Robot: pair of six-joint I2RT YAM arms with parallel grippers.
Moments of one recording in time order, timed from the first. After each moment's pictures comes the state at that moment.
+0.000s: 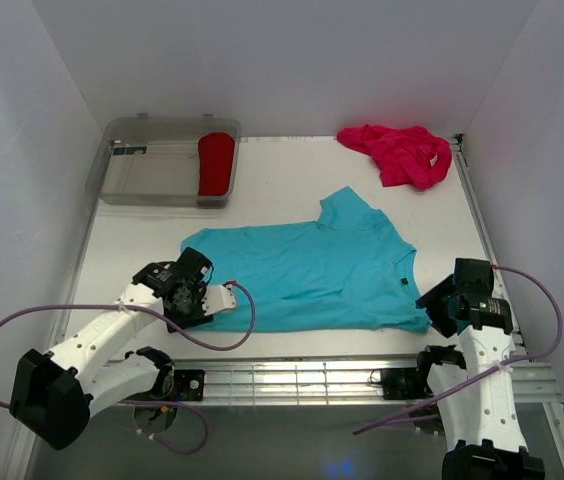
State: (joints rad) left arm -0.53 1.02 0.68 -1.05 -0.09 0.80; right arm -0.14 0.63 0.58 -1.04 0.04 0.74
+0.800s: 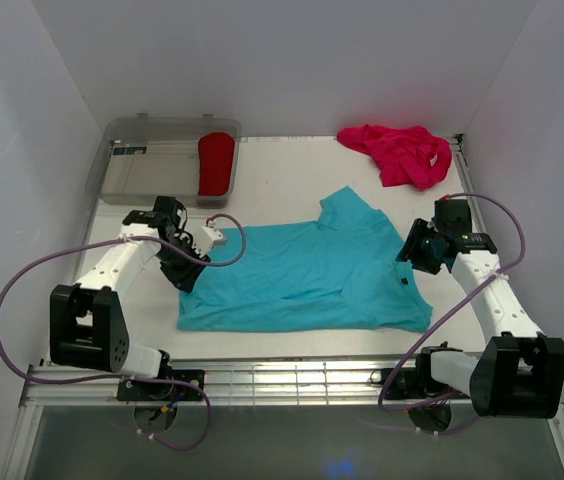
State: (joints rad) left arm -0.14 1.41 1.03 -1.03 0.25 0.76; right arm -0.01 1.15 0.85 -0.71 -0.09 0.41
